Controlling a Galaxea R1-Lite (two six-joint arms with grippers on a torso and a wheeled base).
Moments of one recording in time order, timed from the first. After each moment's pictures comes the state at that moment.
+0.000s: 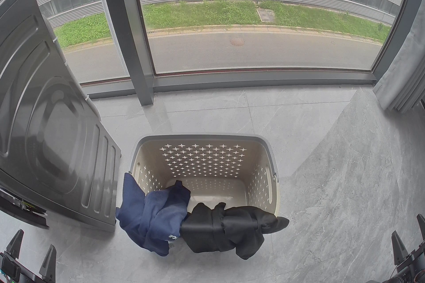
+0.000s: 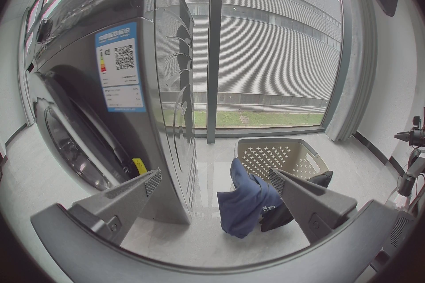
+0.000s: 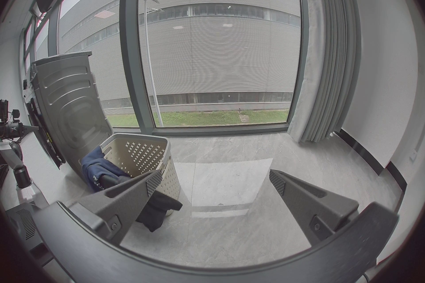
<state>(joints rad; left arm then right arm) 0.00 0.02 -0.02 0.00 0.01 -0.04 -0.01 0.02 -0.02 0.00 0.03 -0.01</state>
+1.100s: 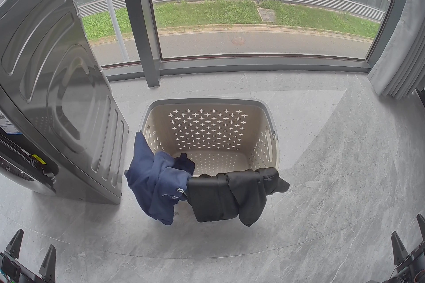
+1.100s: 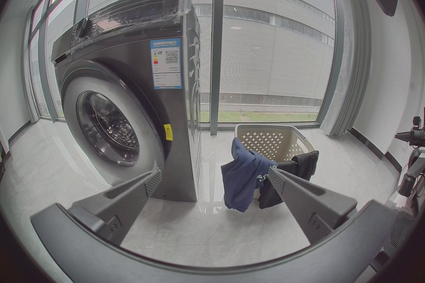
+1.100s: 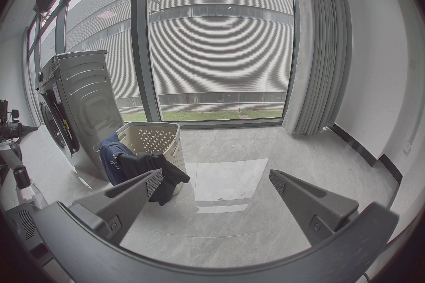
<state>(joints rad) 0.00 0.02 -0.02 0.00 0.01 -0.04 -0.01 0.02 -0.02 0.00 0.03 -0.01</state>
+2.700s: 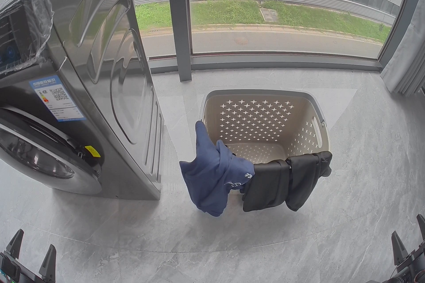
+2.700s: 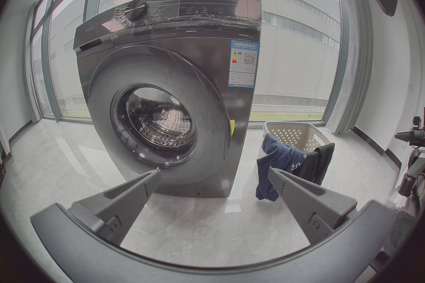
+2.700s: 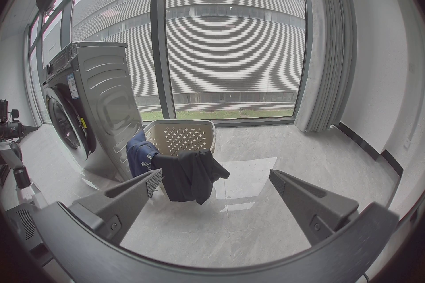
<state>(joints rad) 0.00 0.02 -0.02 0.00 0.01 -0.04 -0.01 0.02 -0.02 0.00 0.03 -0.01</state>
